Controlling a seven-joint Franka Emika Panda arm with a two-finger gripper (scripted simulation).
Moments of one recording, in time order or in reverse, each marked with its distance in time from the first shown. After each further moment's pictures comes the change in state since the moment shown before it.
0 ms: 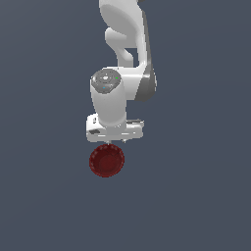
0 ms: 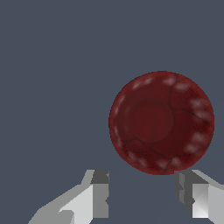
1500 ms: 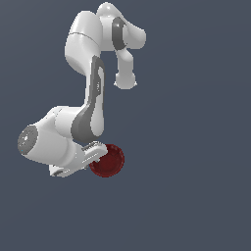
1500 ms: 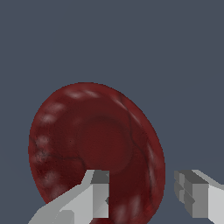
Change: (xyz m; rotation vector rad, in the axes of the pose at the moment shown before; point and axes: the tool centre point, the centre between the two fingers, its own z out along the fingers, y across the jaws) arm 0.053 0.116 0.074 0.317 -0.064 -0.326
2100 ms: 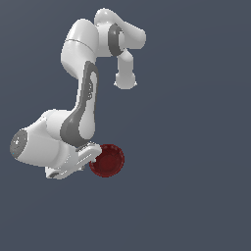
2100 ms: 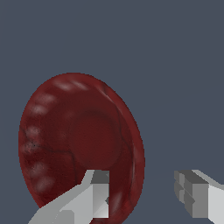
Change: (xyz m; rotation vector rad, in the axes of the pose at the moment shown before) arm -0.007 0.019 0.005 0.050 0.017 -0.050
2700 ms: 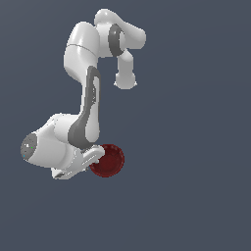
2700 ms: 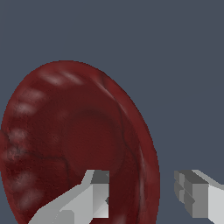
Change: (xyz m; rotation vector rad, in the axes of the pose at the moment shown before) arm 0.000 -0.001 0.026 0.002 0.000 -0.003
